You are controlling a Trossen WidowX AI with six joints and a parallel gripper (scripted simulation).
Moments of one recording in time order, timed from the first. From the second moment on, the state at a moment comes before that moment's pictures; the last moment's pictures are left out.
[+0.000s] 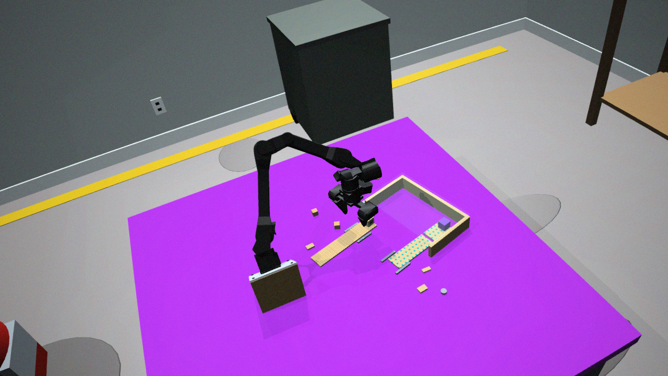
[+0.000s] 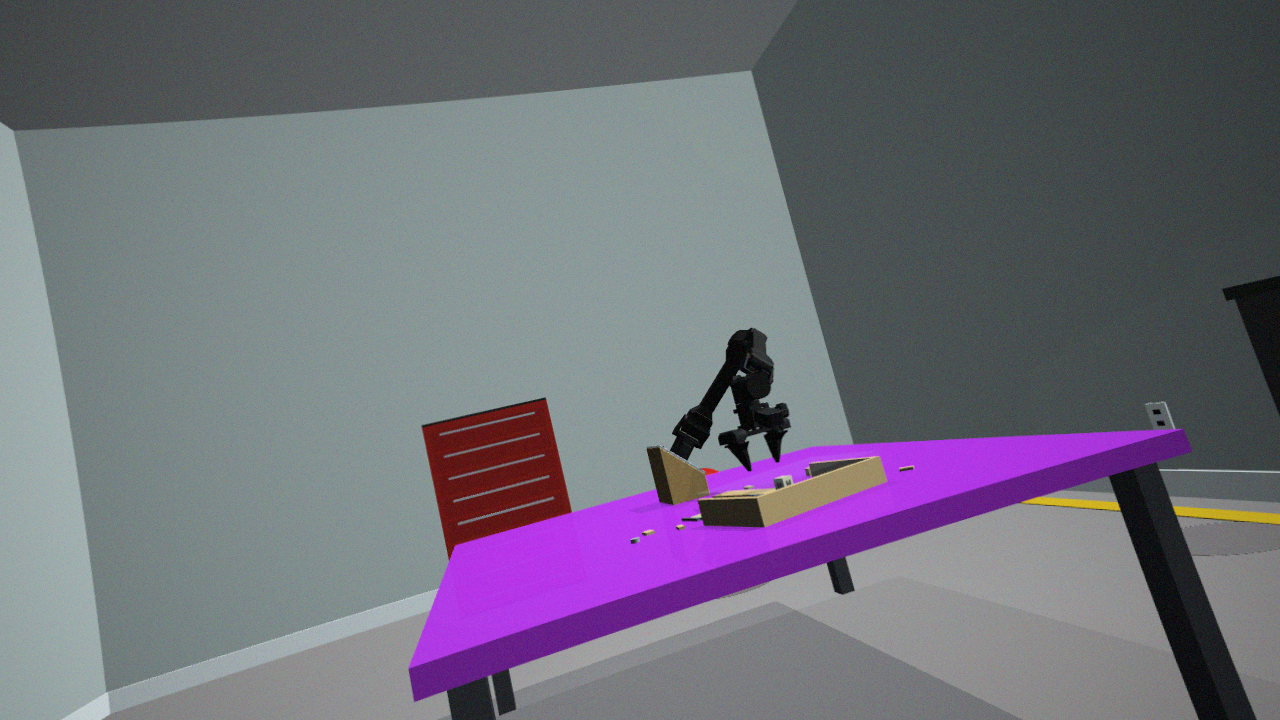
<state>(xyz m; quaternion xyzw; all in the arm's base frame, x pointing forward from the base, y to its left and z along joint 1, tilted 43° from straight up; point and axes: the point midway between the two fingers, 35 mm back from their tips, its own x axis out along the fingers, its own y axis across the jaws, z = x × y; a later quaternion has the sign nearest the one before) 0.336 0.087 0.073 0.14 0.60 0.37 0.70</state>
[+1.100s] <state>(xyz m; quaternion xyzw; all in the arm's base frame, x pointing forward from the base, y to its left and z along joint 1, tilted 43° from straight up) 0.392 0.111 0.074 0.14 0.59 0.37 0.71</state>
